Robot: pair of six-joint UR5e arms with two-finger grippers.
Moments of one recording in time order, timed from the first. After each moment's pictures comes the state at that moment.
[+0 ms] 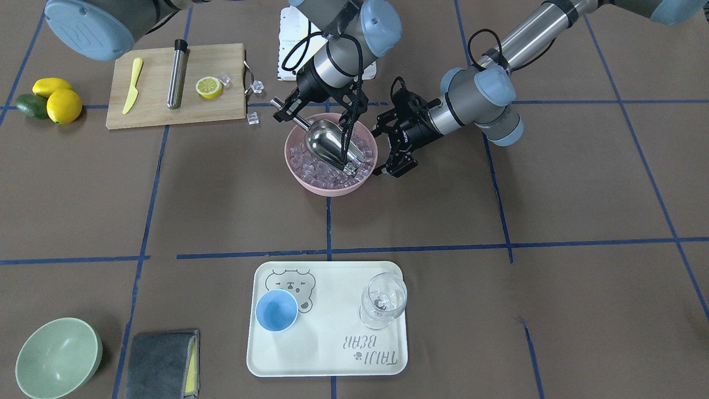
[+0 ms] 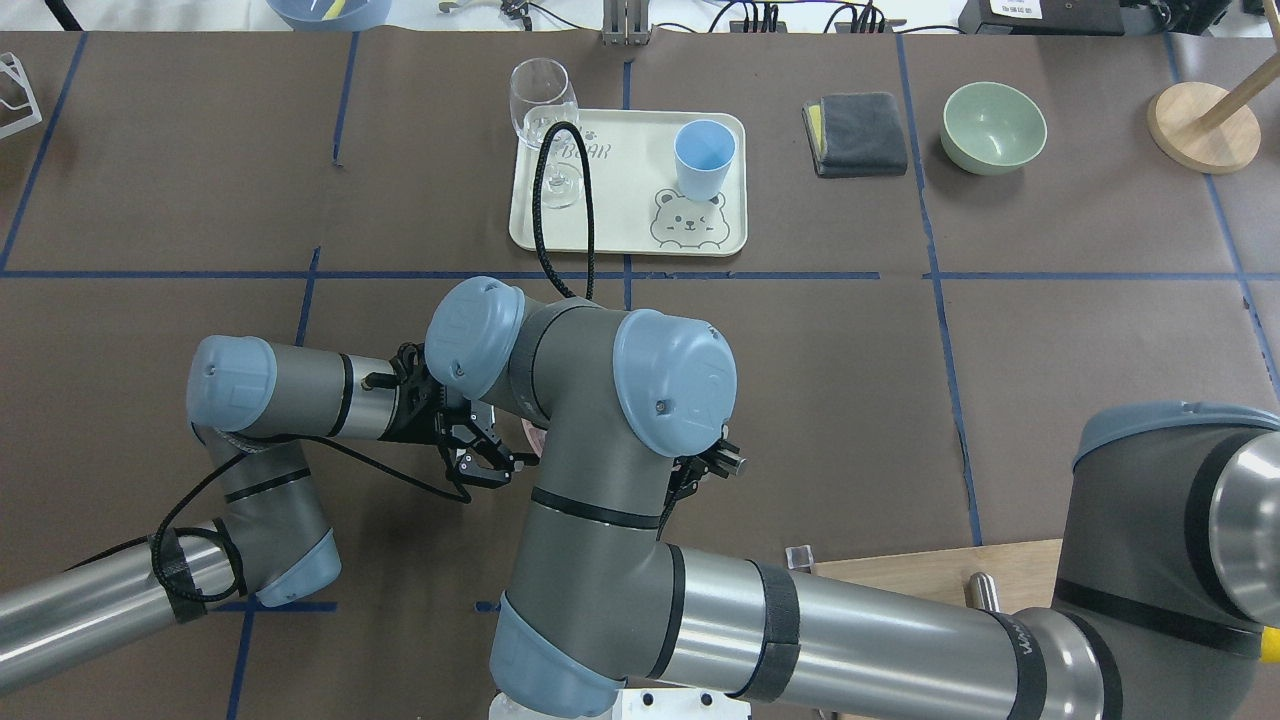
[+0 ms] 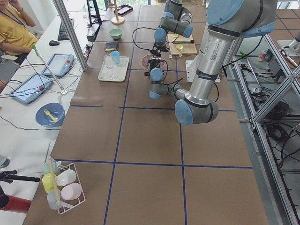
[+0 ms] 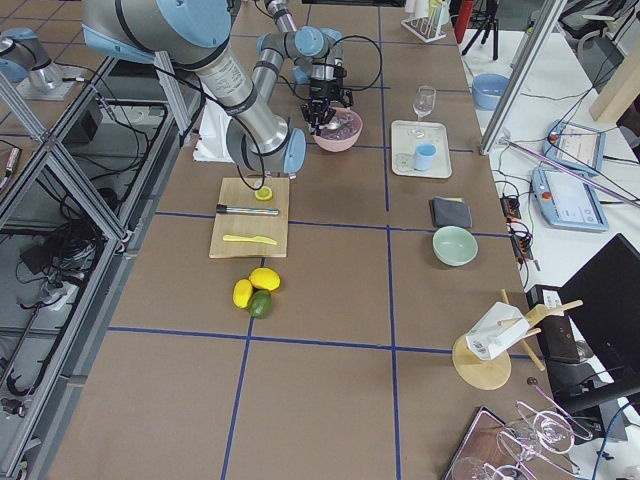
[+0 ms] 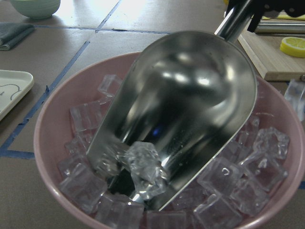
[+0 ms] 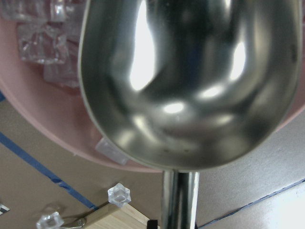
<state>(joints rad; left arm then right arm) -0.50 -2.02 -1.35 -3.00 -1.97 -0.11 0.36 -0.54 1.55 -2.47 1.70 0.12</state>
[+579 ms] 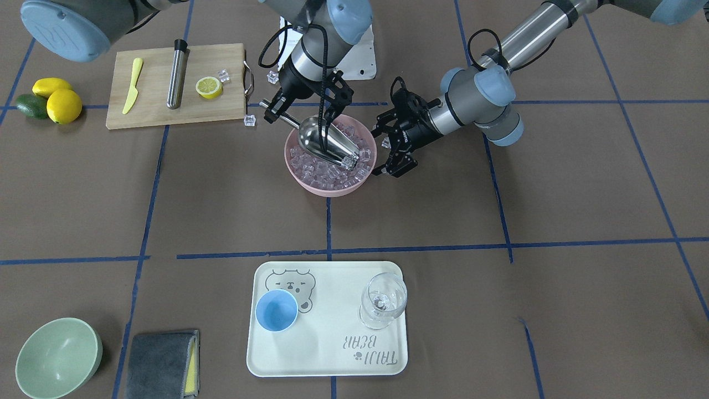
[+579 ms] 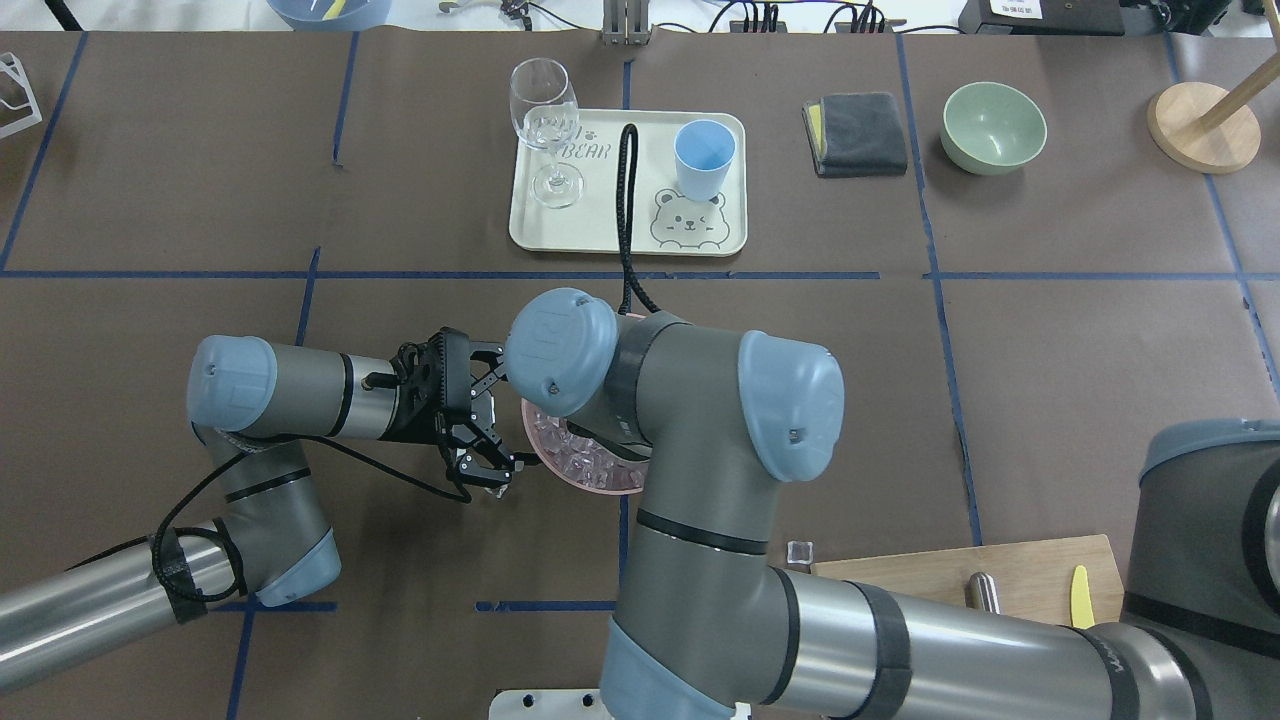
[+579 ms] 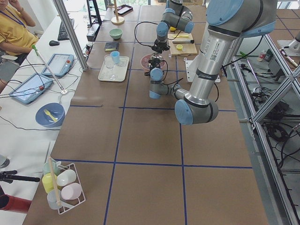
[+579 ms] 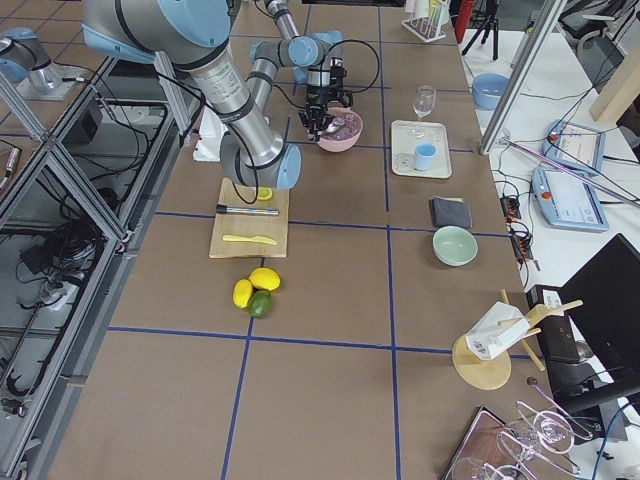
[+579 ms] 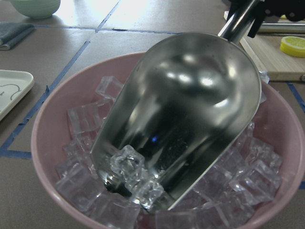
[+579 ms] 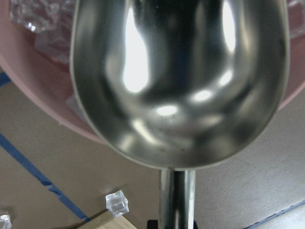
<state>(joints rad) -0.50 -2.02 -1.35 -3.00 -1.97 -0.11 0.37 -0.69 1.75 -2.38 1.70 0.12</state>
